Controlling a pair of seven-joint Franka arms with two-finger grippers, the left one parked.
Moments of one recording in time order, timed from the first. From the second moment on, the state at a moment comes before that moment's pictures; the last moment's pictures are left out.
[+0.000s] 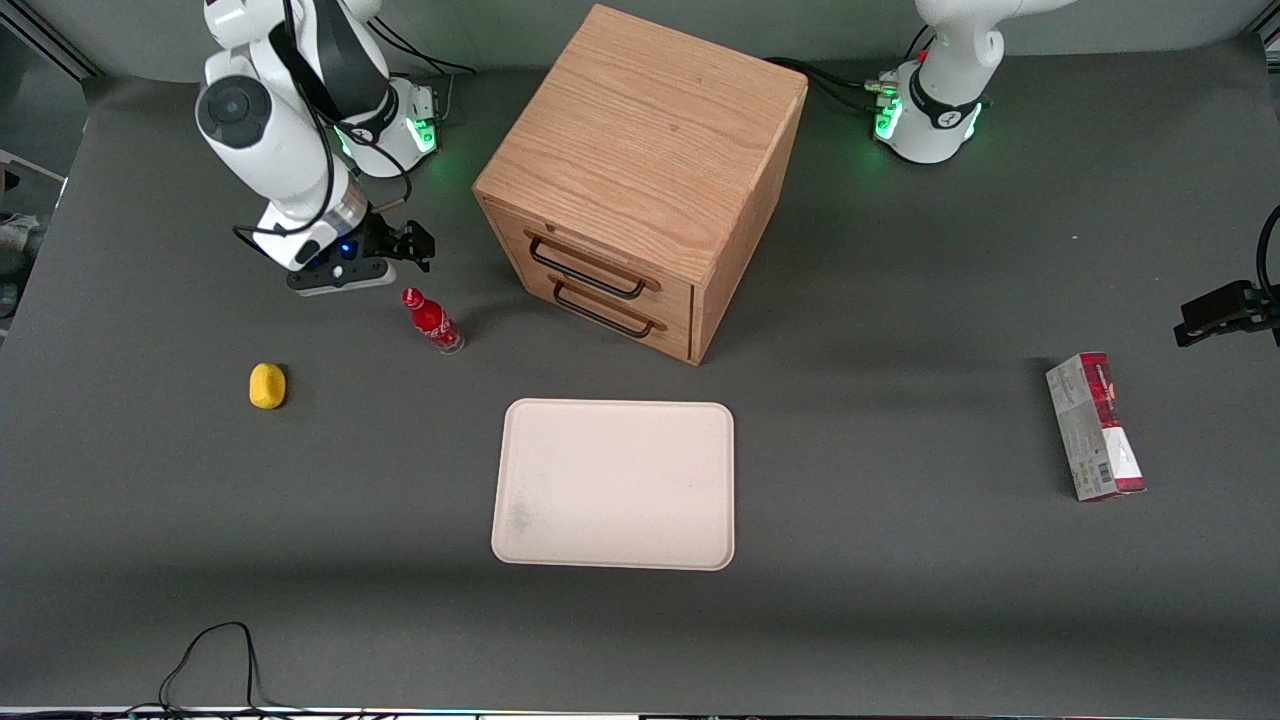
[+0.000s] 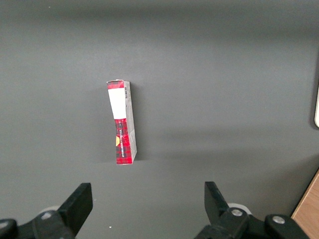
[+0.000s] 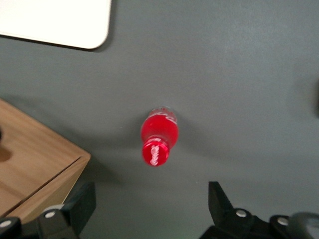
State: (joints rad) arm 0.41 -0.24 -0.06 -2.47 0.01 2.19 0.25
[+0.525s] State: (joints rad) arm 0.41 -0.10 -0.08 -2.51 0.01 2.35 0.28
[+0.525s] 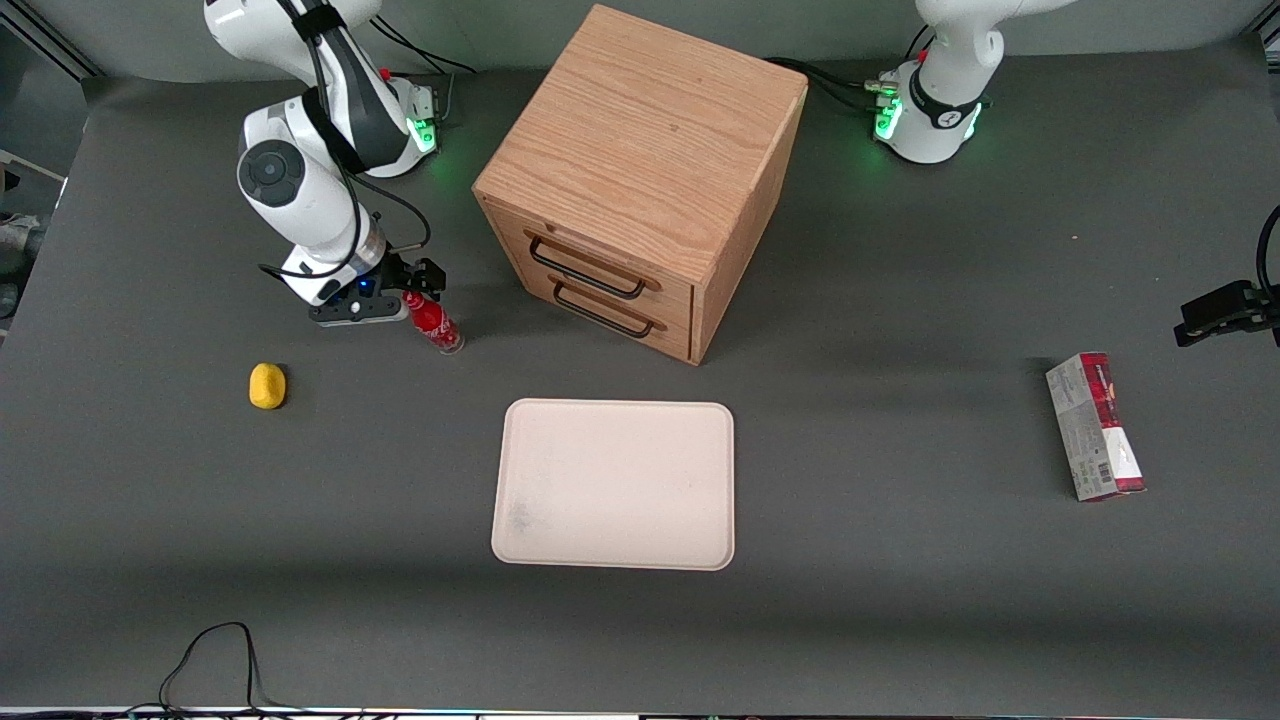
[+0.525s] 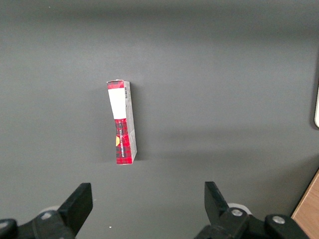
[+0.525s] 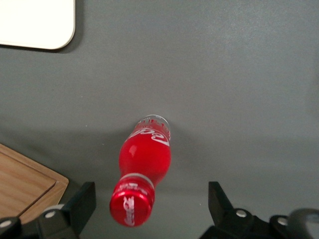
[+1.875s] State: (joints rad) arm 0.41 -0.09 -0.07 -2.49 0.01 2.37 0.32
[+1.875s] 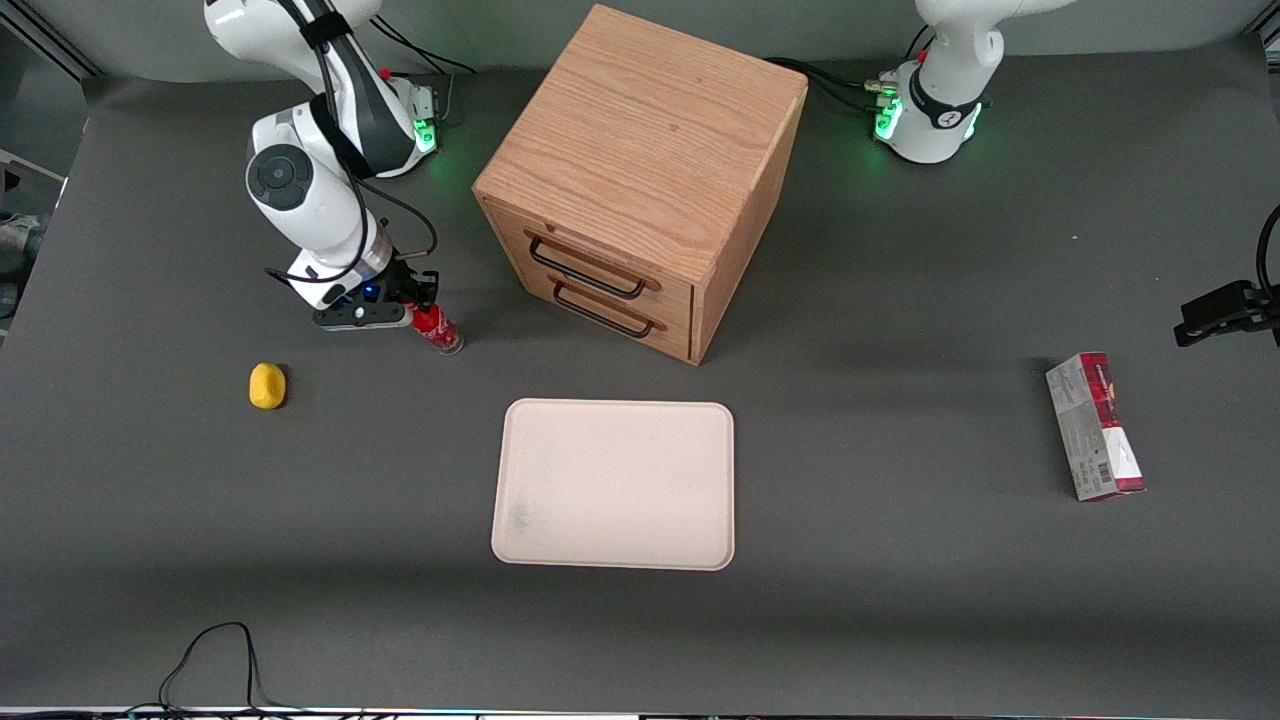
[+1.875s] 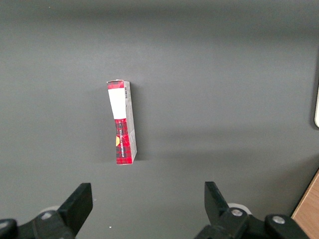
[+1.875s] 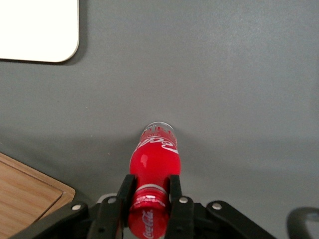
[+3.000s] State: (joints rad) arm 0.41 -0.13 -0.08 -1.70 0.01 1.51 0.33
